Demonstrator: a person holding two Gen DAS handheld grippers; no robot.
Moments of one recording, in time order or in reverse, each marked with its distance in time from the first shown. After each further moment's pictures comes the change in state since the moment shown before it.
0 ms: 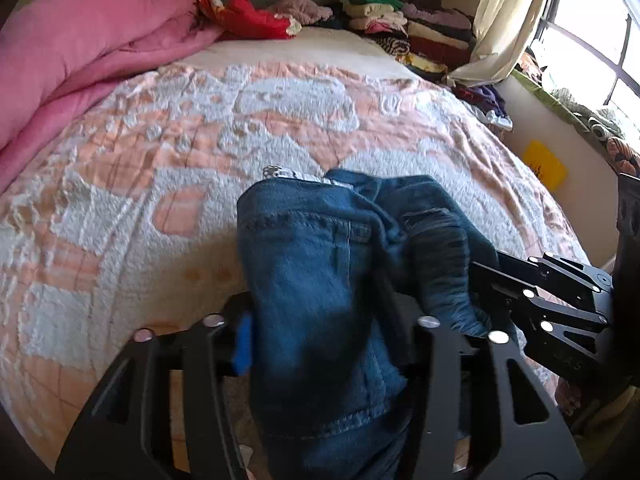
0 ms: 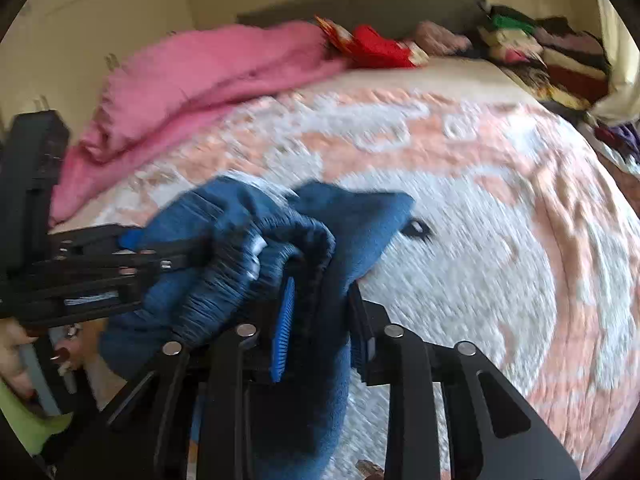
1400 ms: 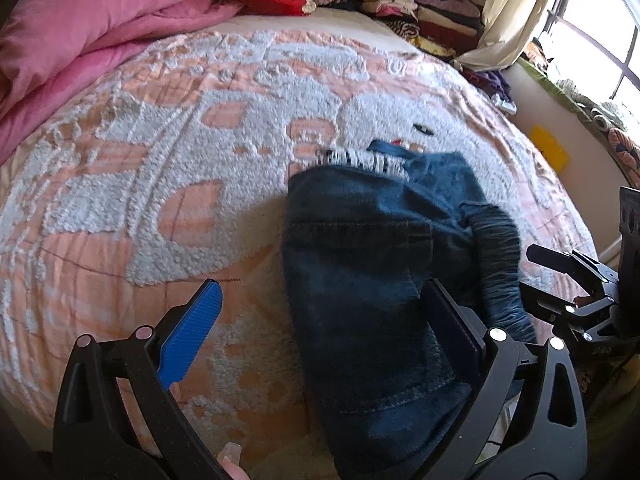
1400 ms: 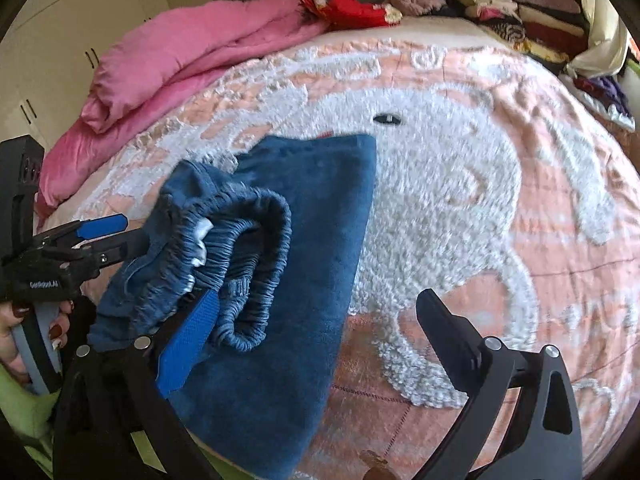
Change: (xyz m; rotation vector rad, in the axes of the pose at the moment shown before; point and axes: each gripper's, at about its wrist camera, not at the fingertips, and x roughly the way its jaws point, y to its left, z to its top) left arm -0.044 0.011 -0.080 -0.038 0.069 0.022; right arm -0.043 0.011 -0.082 0.083 0.110 -0.008
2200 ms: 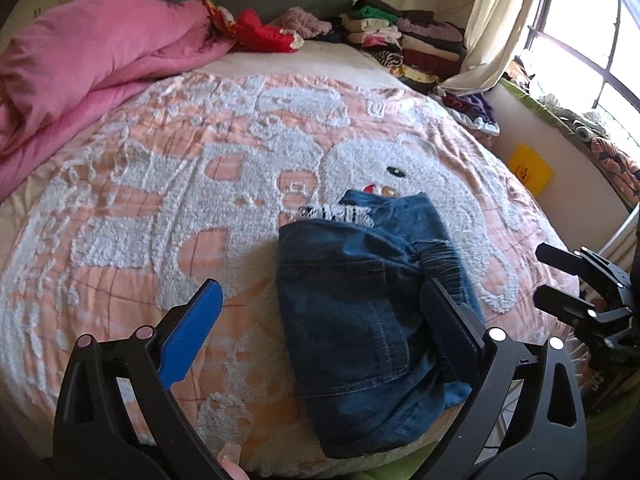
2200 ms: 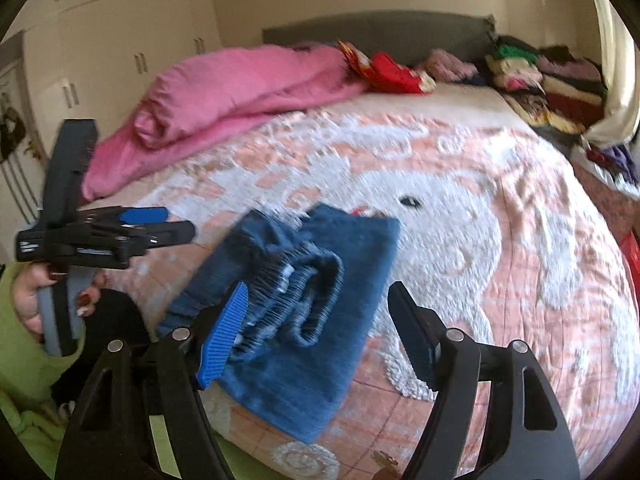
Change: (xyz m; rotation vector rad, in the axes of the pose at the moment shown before) left arm -0.053 -0.006 0.012 0.021 -0.115 -0.029; right arm -0.080 0.030 0.004 -0.155 -0.177 0.030
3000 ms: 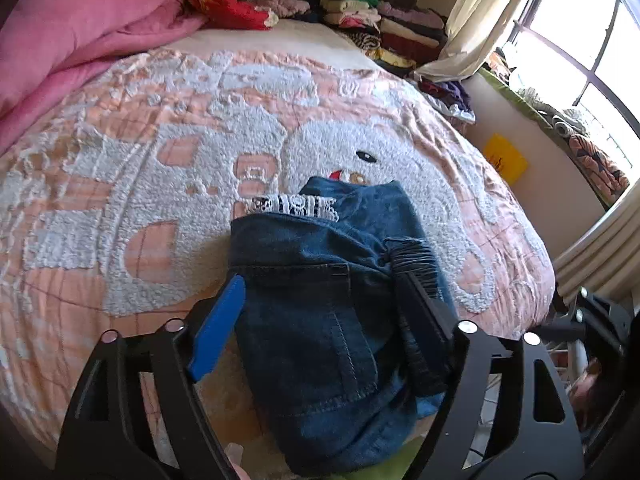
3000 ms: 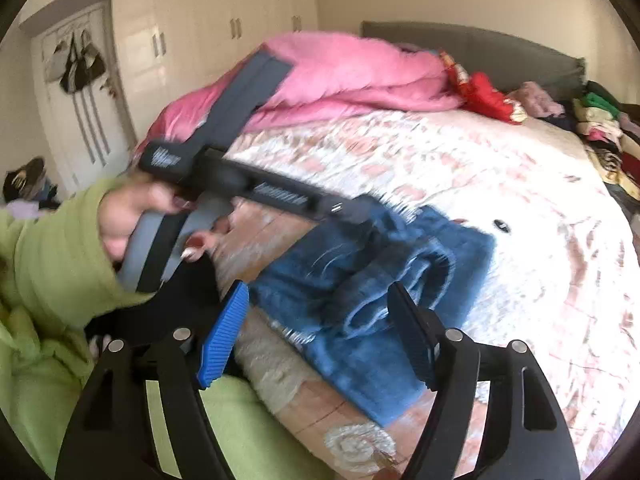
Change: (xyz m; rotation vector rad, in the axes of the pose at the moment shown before) left arm 0.020 -0.011 0.011 -0.001 0.063 -0.129; right arm -0.026 0.063 -0.011 -0.257 -0.003 0.225
